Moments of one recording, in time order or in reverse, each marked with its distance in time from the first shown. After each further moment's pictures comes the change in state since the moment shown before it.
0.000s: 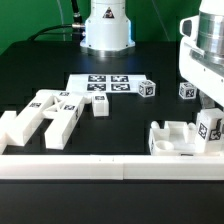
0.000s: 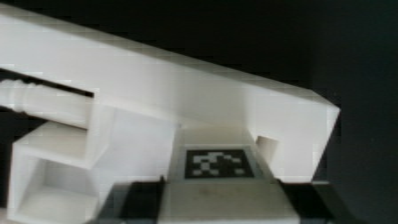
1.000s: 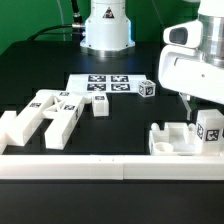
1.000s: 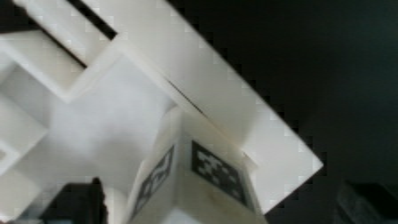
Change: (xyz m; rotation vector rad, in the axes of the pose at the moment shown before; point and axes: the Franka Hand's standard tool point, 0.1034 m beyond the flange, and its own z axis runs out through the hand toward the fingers) arm 0.001 -0.003 0.003 0.031 0.011 -0.624
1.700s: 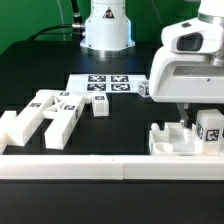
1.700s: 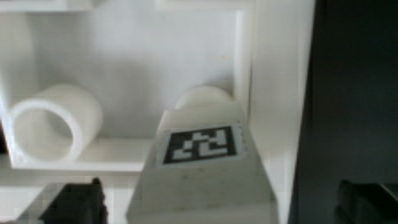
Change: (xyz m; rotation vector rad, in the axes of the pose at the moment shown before) arm 0.003 0.005 0.000 -0.037 0.010 -0.726
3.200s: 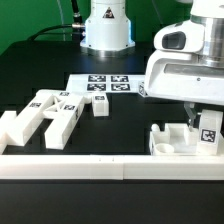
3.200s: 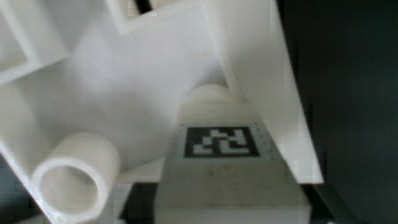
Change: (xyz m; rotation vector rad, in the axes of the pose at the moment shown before) arm 0.003 0.006 0.001 0.037 0.005 0.435
